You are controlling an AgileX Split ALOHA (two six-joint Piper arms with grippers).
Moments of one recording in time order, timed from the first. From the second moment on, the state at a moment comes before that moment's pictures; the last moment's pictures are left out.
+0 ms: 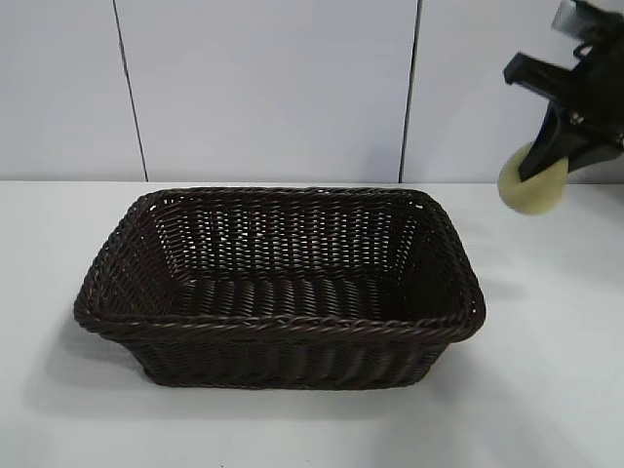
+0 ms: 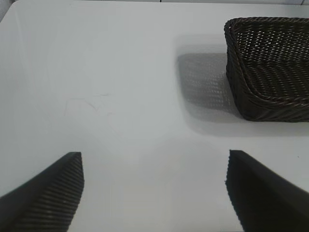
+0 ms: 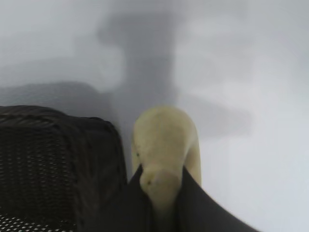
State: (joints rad) left arm -0.04 -0.01 -0.48 -0.04 1.13 0.05; right arm -0.03 1.68 -1.24 0.48 0.82 -0.20
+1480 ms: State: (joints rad) left arm -0.04 -0.01 -0.48 -0.04 1.13 0.05; right arm 0.61 1.78 -1.25 0.51 0.49 -0.07
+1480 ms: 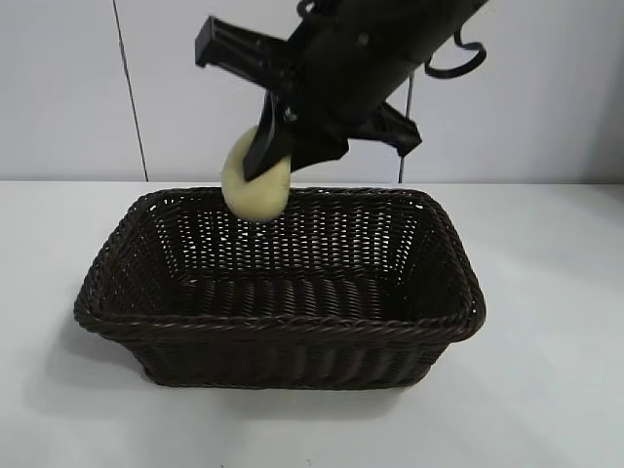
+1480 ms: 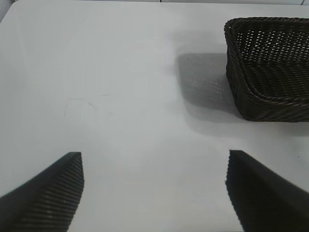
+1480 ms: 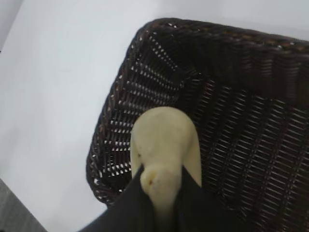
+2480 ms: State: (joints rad) left arm -0.04 -0.01 -0.48 -0.04 1.13 0.05; right arm 0.61 1.91 -1.28 0.48 0.55 -0.04
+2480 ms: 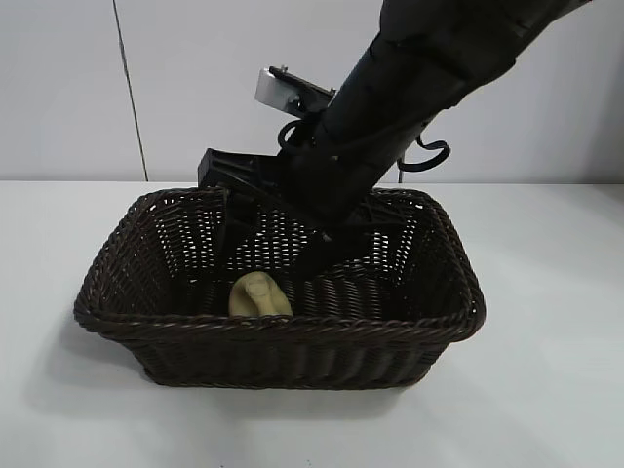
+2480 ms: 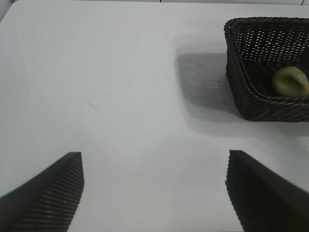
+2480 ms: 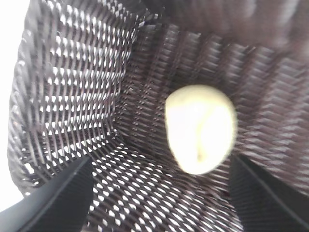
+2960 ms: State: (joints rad) left arm -0.04 -0.01 -0.48 -0.04 1.13 0.05; right arm 0.51 1.91 -1.61 0.12 1.01 0.21
